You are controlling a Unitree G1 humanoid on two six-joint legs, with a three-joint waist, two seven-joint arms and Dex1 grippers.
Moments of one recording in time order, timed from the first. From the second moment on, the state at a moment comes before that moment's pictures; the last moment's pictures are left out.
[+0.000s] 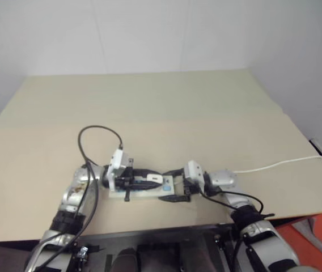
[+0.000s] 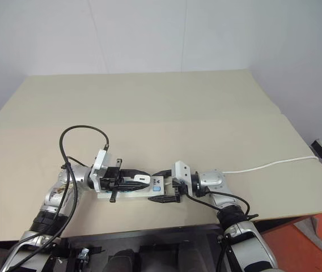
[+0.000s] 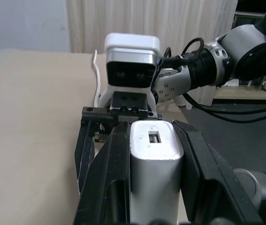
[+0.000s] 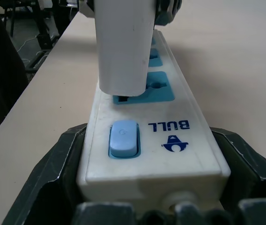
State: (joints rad) left arm -0.38 0.44 -0.12 0.20 -0.45 0.06 -1.45; right arm -0.51 -0.27 0.26 0.59 0.19 -0.30 1.34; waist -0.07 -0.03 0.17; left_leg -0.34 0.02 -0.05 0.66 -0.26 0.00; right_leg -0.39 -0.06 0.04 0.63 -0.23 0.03
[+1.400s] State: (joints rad) left arm -0.36 0.62 -0.16 0.16 -0.45 0.04 -1.49; right arm -0.52 -0.25 0.32 0.59 0.19 -0.29 1.31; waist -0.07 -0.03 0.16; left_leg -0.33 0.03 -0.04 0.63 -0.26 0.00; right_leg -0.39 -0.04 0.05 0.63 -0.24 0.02
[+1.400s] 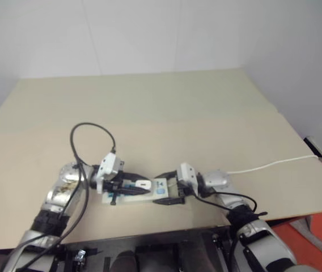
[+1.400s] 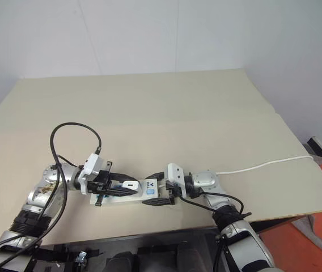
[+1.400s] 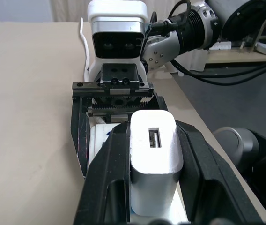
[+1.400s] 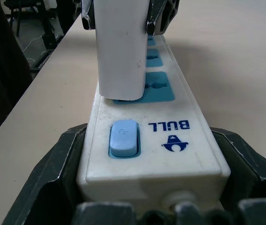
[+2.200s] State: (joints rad) left arm -0.31 0.67 -0.17 0.08 -0.46 0.07 -1.43; right arm -0.52 -0.25 0.34 0.59 0.19 -0.29 1.30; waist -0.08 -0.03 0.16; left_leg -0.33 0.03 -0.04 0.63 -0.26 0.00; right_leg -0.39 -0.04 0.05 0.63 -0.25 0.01
